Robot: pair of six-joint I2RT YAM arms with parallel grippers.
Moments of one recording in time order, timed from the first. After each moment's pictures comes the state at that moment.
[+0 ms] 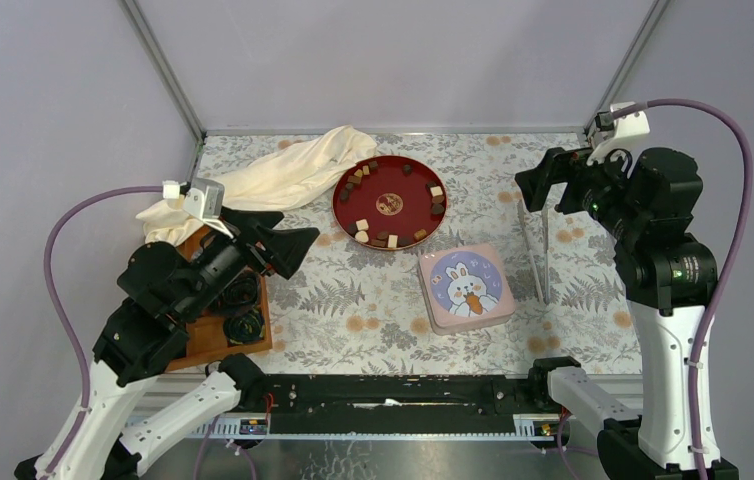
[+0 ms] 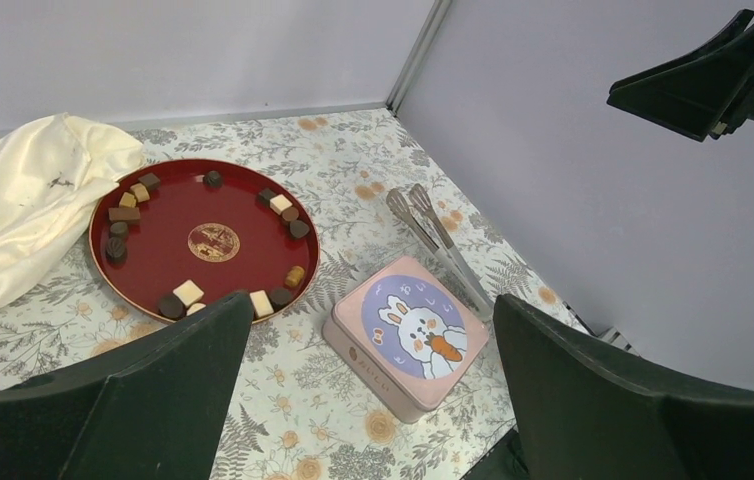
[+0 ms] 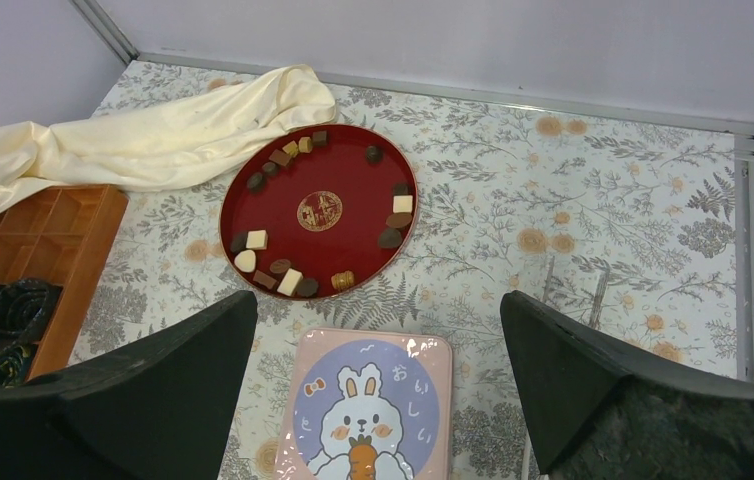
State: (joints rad) left arm -0.65 0.61 1.14 -0.50 0.02 -0.39; right arm 0.09 0.96 1.55 -0.83 -0.26 0.08
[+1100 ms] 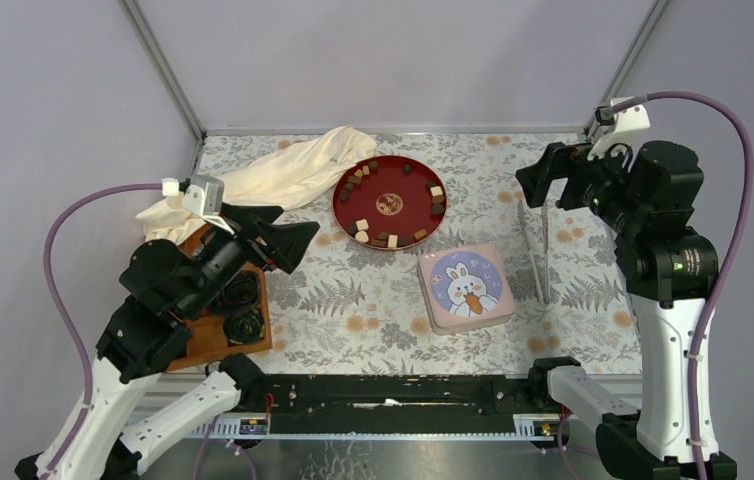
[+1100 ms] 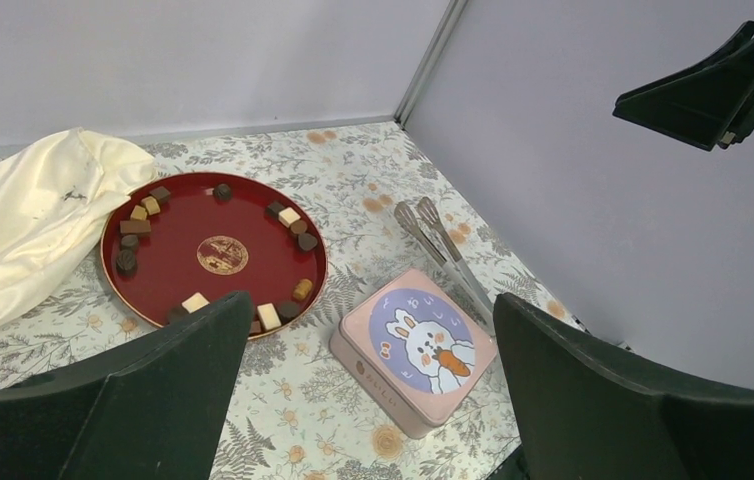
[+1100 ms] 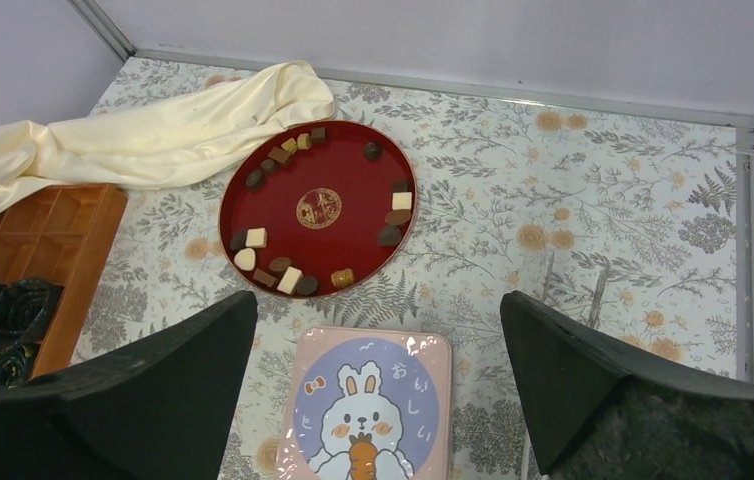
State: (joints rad) left arm -0.65 0.63 1.14 -0.47 -0.02 -0.38; right arm 0.08 1.00 1.59 -0.86 -0.26 0.08
